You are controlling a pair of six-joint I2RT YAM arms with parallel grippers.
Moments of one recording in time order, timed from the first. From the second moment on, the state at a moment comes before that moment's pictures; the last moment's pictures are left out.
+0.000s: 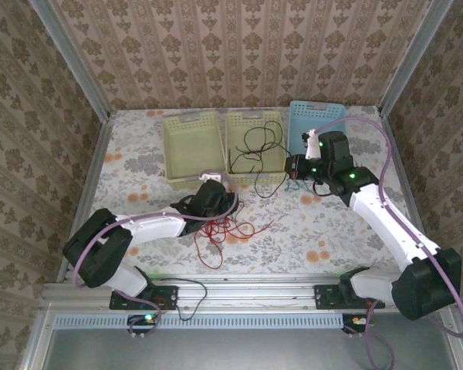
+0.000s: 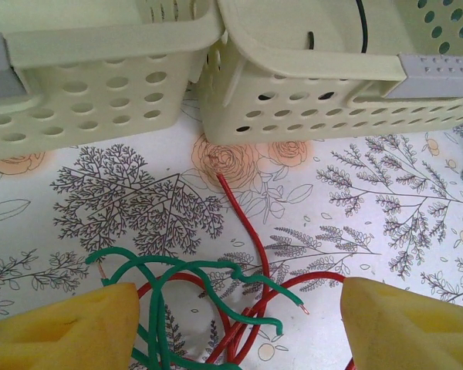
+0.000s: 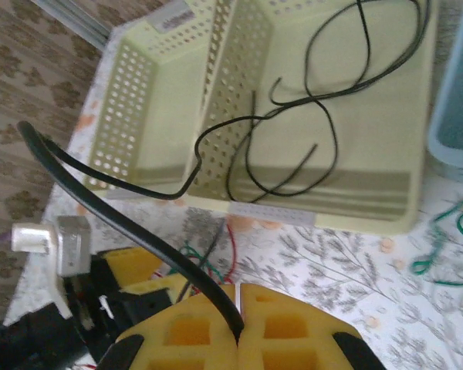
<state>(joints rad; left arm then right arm) -0.84 1.49 0.68 0.08 -0.22 -0.61 0.29 1.24 1.03 -0.42 -0.35 0.47</state>
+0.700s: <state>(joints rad) -0.84 1.27 0.60 -0.01 -0.35 -0.62 0.29 1.90 1.44 -0.30 -0.17 0.58</state>
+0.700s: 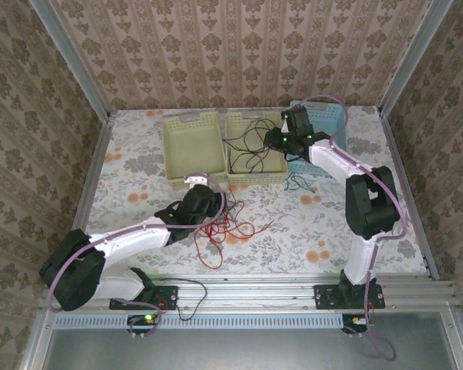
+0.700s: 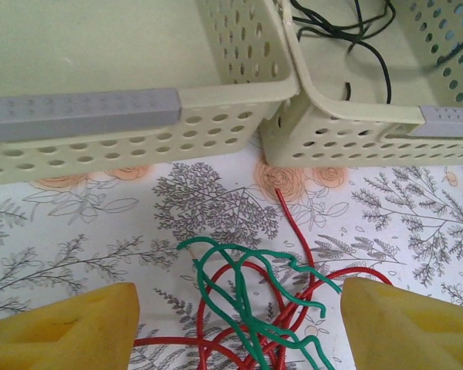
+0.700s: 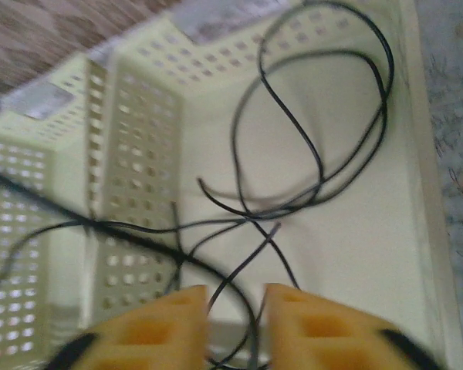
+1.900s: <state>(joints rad) -0.77 1.24 0.57 -0.12 -0.38 -0.64 0.30 1.38 0.93 -0.47 0.08 0.52</state>
